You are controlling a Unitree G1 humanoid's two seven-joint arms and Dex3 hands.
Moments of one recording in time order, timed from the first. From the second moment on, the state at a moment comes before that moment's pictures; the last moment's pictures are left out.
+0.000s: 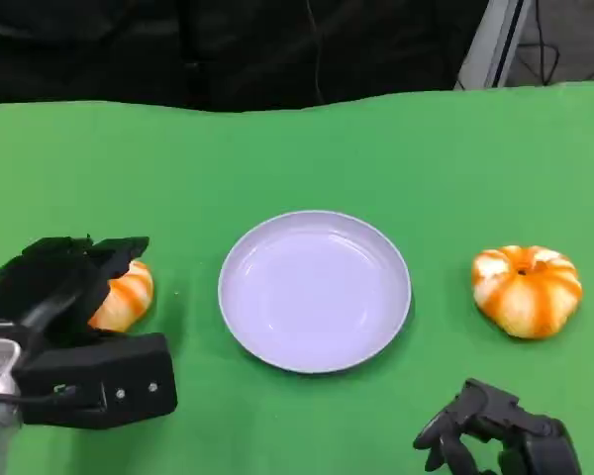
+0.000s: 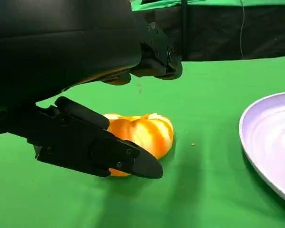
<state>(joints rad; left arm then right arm) -0.22 0.47 -0.20 0.23 0.78 -0.06 -0.05 0.24 0.06 0.13 0.34 -0.15 -0.88 -0.04</state>
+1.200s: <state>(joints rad) -0.68 0.32 -0.44 1.12 0.79 -0.04 0.13 0.25 0.07 0.14 0.32 -0.15 -0.88 -0.04</state>
